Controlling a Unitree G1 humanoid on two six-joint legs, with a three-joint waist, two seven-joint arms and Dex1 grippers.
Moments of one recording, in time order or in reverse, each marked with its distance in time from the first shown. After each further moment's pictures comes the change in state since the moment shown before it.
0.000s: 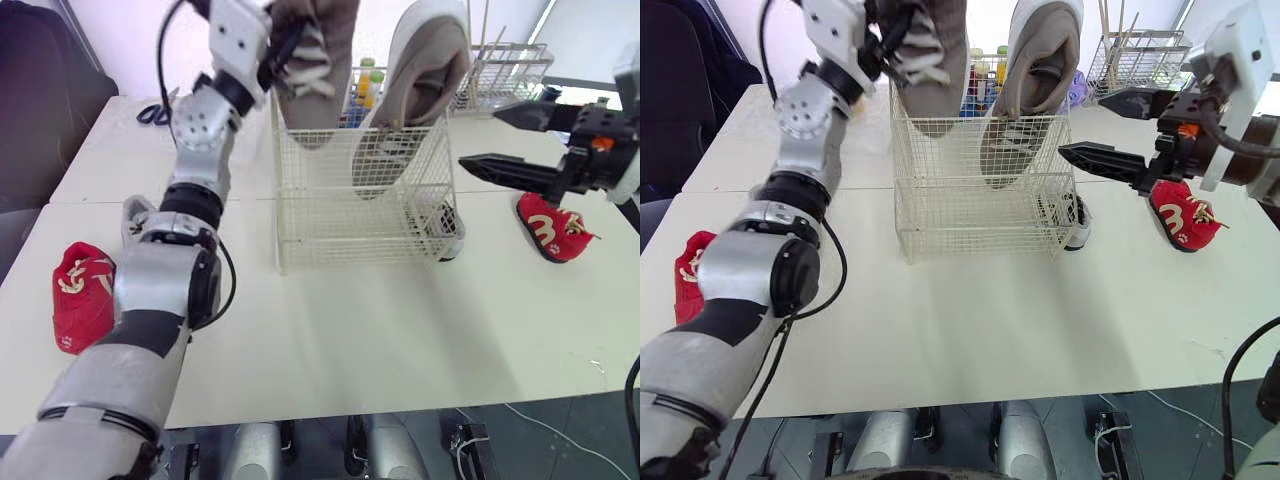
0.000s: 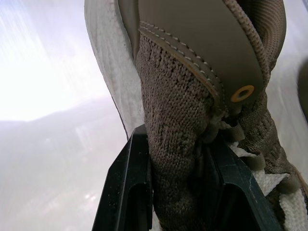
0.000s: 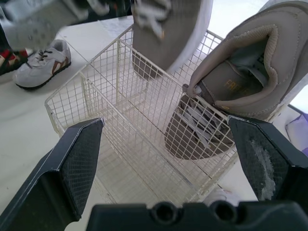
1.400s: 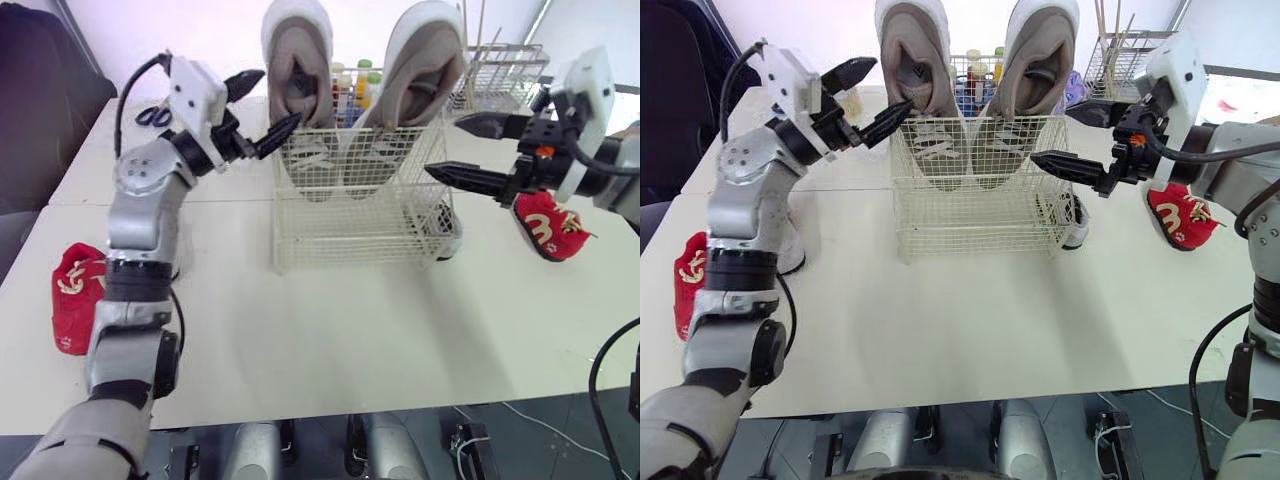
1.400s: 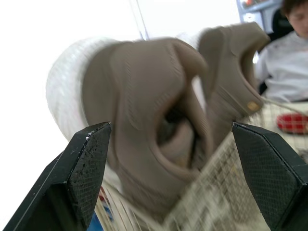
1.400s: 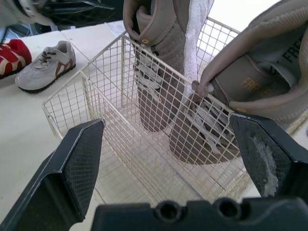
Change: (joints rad) left arm 0.502 0.202 -0.005 -1.063 -0.293 0.851 -0.307; right arm -0.038 0.100 0.158 0.107 -0.107 -0.153 0.034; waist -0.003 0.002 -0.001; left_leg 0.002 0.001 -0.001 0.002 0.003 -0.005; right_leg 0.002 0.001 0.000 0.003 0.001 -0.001
